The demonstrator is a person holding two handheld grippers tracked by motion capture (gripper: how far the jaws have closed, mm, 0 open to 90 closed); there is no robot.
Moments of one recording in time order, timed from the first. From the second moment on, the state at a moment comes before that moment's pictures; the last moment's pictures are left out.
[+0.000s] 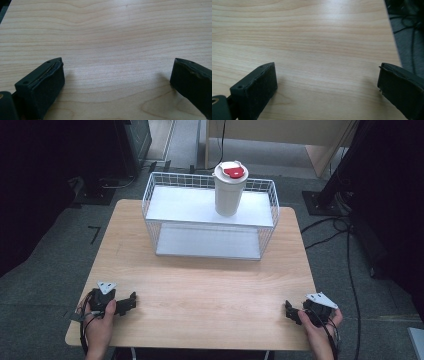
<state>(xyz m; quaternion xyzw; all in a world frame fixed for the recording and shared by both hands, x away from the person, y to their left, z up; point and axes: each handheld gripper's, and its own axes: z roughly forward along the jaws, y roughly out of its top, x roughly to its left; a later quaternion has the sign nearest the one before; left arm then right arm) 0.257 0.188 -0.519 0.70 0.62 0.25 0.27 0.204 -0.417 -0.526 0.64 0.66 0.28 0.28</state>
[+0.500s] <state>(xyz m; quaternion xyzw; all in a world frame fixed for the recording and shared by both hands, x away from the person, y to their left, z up) 0.257 0.189 -0.519 0.70 0.62 0.25 0.27 0.203 -0.418 -0.526 0.64 0.66 0.29 0.26</state>
